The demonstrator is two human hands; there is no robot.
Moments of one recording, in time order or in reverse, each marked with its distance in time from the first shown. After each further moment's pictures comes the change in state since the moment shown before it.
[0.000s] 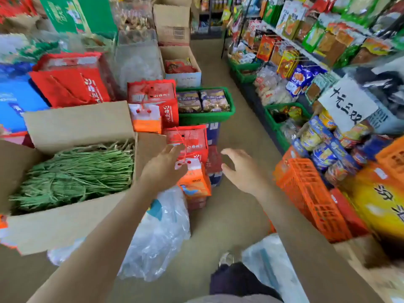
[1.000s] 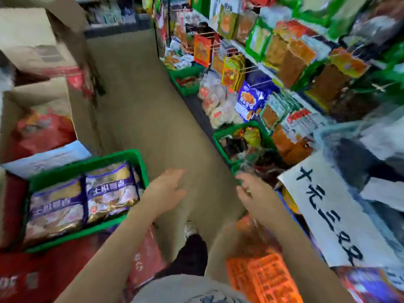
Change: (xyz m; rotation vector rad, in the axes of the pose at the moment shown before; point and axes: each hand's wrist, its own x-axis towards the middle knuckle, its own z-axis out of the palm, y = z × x) left_hand 0.703 0.203 0.212 -0.121 -0.340 0.087; right_hand 0.472 0.495 -0.195 0.077 0.035 0.389
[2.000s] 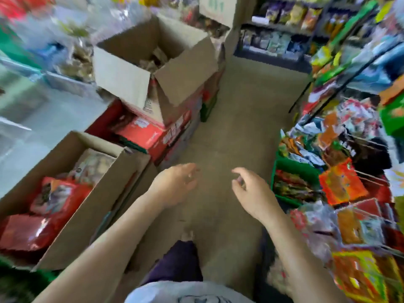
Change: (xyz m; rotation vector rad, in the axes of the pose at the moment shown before) left_hand 0.605 -0.191 -0.360 -0.080 0.442 -0.577; right_hand 0.869 -0.321 -0.050 -0.015 -0.448 -0.671
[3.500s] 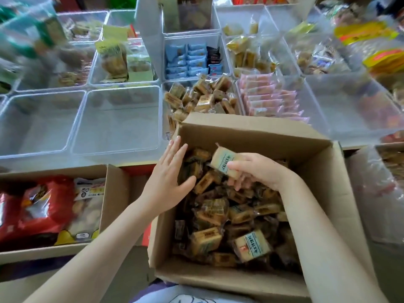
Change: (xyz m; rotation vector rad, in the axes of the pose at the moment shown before) left_hand 0.412 -0.243 -0.228 -0.225 0.742 -0.893; right_hand 0.789 -0.324 0.079 -0.015 -1.432 -0.398
